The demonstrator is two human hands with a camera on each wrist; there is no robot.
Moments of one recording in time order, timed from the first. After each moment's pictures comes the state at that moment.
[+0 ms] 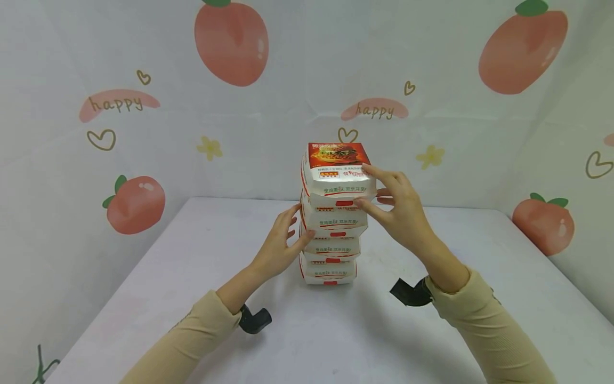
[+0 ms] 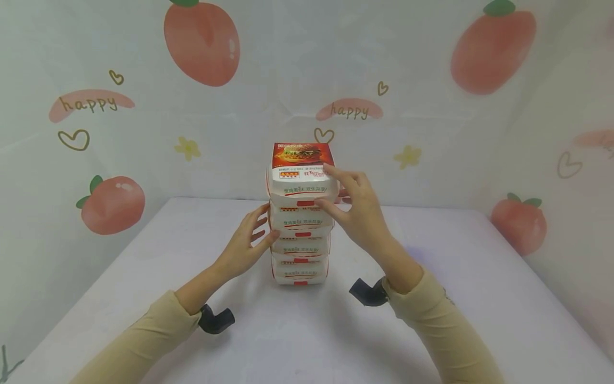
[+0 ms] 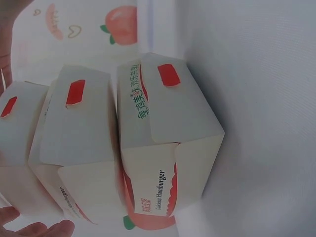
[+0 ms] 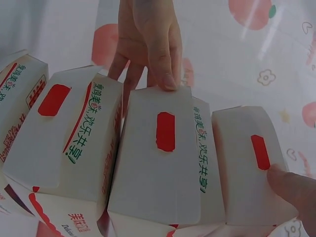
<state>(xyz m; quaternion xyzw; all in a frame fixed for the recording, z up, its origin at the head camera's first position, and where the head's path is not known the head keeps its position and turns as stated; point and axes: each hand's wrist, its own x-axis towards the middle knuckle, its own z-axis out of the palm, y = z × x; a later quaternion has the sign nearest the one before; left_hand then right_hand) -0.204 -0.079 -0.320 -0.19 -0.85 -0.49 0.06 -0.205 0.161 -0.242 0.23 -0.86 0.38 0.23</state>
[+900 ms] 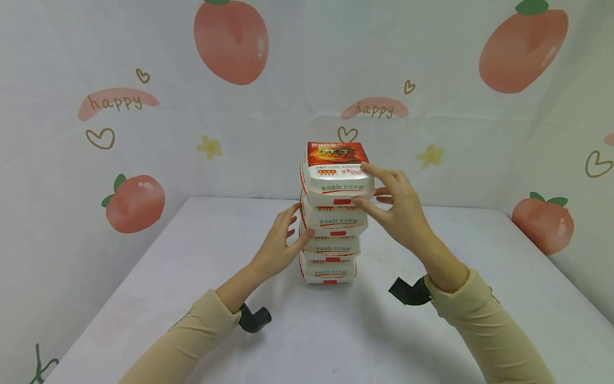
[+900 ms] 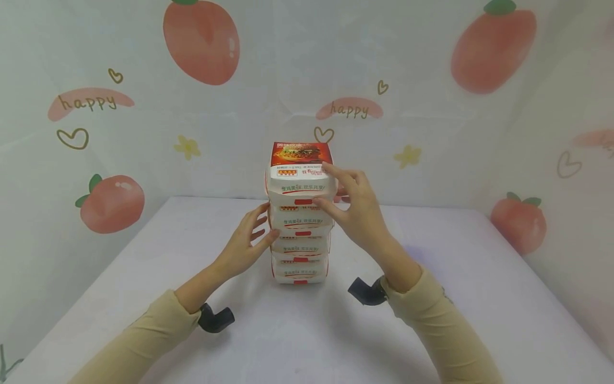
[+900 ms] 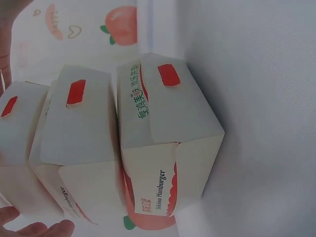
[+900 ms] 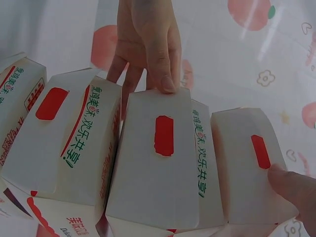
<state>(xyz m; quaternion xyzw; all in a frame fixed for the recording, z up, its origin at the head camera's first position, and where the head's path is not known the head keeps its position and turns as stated) -0.206 -0.077 -0.322 -0.18 -0.85 -0.49 0.06 -0.207 0.162 -0.243 0.23 -0.86 0.39 0.22</state>
